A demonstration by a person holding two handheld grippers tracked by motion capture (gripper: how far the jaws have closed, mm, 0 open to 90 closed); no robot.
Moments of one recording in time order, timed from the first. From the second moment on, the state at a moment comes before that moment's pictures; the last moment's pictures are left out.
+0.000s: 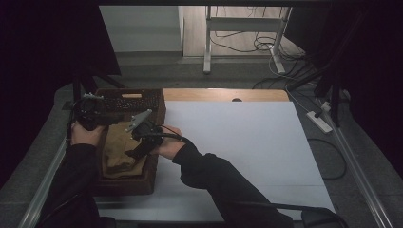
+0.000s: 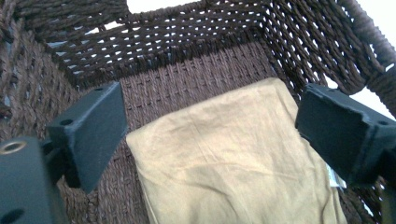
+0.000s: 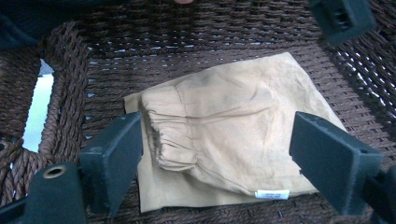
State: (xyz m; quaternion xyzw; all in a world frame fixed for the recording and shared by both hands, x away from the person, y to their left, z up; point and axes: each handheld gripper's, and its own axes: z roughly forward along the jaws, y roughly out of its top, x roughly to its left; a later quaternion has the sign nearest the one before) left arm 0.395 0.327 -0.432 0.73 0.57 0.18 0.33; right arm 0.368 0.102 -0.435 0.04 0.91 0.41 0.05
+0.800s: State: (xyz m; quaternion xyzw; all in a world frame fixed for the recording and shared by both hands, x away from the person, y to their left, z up) left arm 0.364 0.320 -0.427 0.73 0.54 0.17 0.38; right arm 0.377 0.083 -0.434 0.08 0.90 0.42 0.02
